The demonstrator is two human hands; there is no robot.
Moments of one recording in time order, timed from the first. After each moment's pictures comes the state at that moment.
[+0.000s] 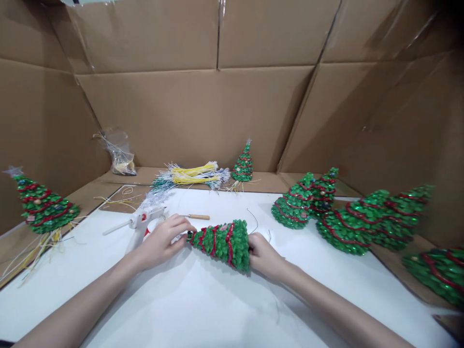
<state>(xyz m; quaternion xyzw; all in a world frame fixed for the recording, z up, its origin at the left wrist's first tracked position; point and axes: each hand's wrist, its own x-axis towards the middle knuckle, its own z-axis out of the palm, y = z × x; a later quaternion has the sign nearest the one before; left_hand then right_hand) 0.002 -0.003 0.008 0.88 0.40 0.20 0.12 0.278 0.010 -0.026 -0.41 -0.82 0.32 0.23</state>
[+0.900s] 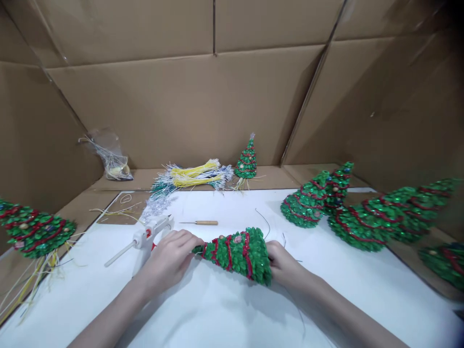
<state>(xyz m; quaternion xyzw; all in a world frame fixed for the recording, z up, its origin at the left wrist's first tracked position) -0.007 0.001 0.011 0.90 0.41 0.14 0.09 0.277 0.007 -0.019 -0.39 -0.80 0.40 0.24</state>
